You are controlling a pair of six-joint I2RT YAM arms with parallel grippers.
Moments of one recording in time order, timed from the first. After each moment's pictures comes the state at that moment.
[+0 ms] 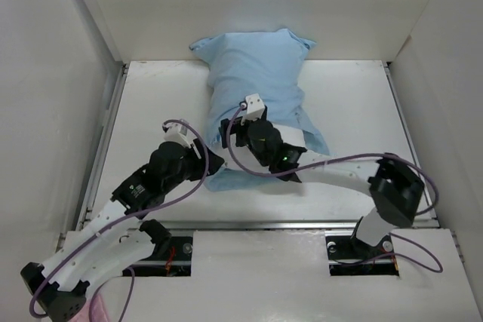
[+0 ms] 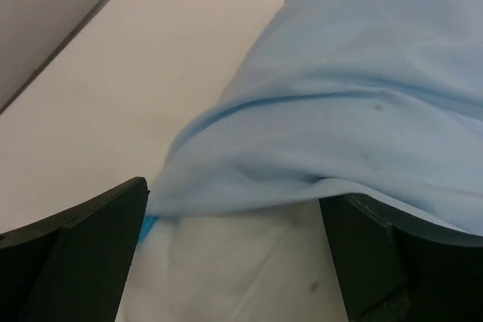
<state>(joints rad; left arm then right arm) -0.70 0.68 0.71 -0.54 -0.09 -0.84 1.00 1.69 1.07 0.47 0.56 0.21</state>
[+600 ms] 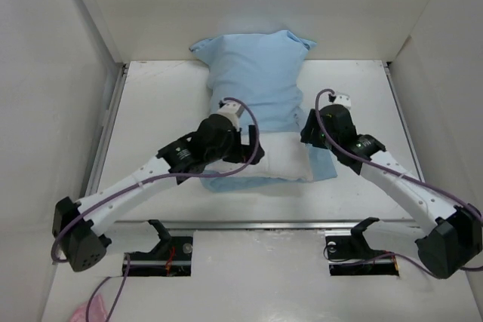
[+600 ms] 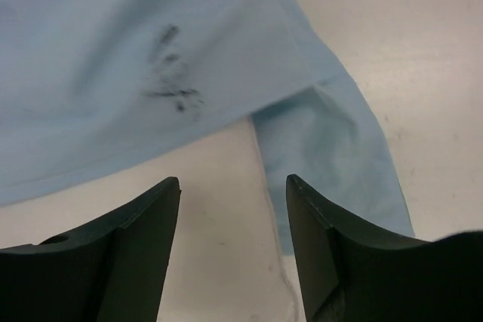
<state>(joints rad) -0.81 1.12 0.97 -0.44 -0.05 -0.60 0.55 1.14 0.95 -0.41 0.30 0.58</state>
